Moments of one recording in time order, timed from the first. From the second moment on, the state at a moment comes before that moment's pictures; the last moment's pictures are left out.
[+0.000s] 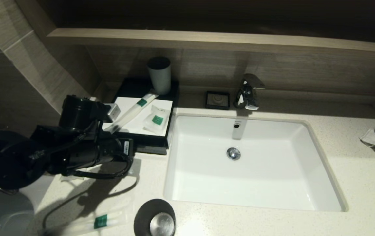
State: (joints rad) left arm -0.40 1.65 -0.91 -0.18 0.10 -0.17; right arm 0.00 0.00 0.00 0.00 -0.01 0.04
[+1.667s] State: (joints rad) left arm -0.40 1.68 -0.91 -0.24 0.10 -0.17; right arm 0.00 0.00 0.00 0.00 -0.01 0.04
